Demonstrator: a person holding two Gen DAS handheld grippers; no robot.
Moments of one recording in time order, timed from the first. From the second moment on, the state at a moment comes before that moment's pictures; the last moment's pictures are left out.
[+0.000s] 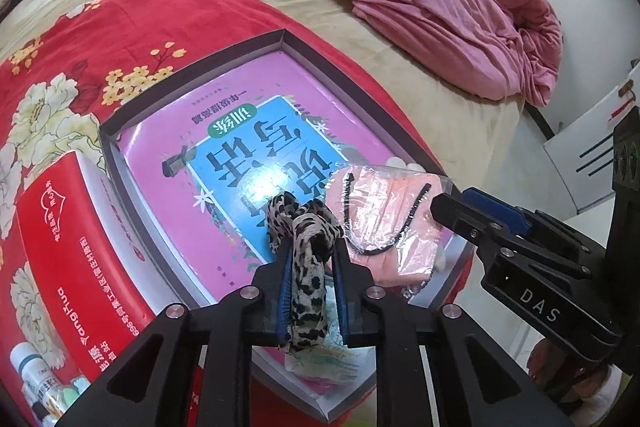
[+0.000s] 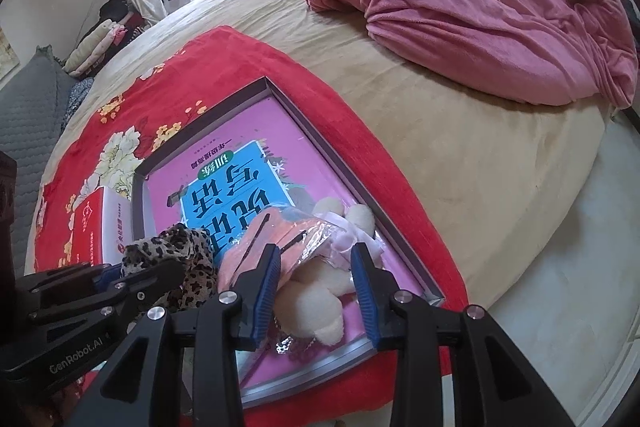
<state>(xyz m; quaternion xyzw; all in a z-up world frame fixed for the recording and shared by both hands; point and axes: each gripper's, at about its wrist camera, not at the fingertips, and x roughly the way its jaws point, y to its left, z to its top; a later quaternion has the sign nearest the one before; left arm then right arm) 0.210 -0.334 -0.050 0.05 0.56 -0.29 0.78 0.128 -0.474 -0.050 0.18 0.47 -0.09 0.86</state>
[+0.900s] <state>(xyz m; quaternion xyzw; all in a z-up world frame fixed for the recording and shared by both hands) 0.202 -0.326 -0.029 0.05 0.54 -0.29 0.79 0.122 -0.467 -0.023 0.16 0.46 -0.09 0.87</state>
